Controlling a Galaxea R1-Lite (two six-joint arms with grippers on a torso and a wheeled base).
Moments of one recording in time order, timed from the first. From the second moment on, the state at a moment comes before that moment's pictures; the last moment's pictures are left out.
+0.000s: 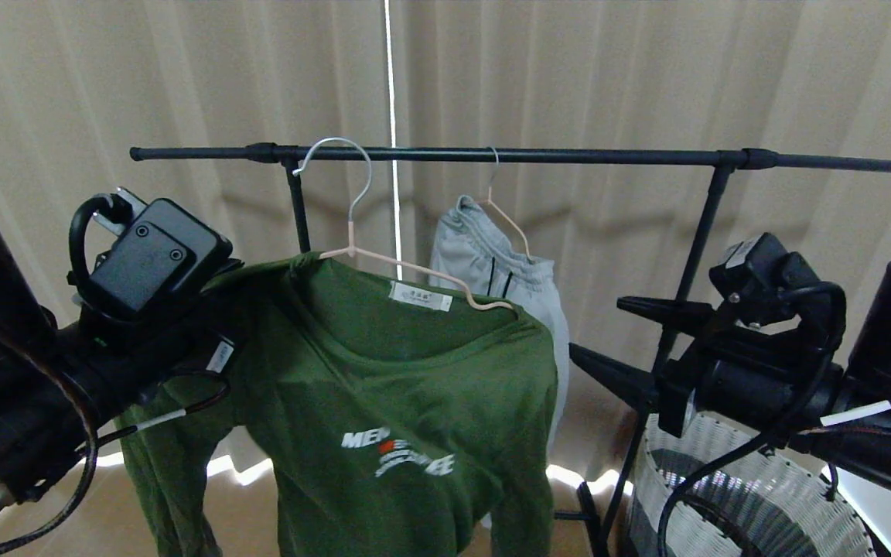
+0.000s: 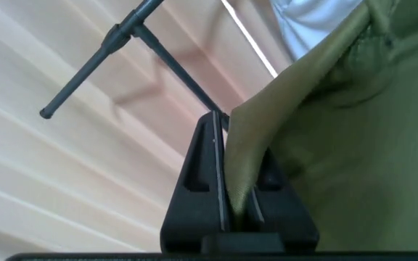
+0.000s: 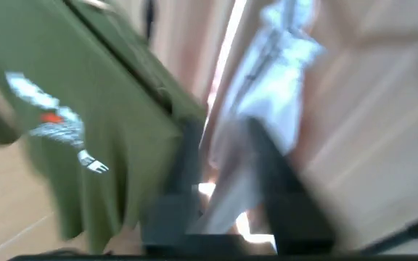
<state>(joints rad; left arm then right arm) -0.44 1.40 -0.57 -0.78 0.26 0.65 0.56 1.49 -0.55 -0.79 0.12 -0.14</state>
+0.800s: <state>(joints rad) -0.60 1.47 -0.62 -0.80 0.32 0.58 0.65 1.57 -0.82 -0.69 0.08 -0.29</state>
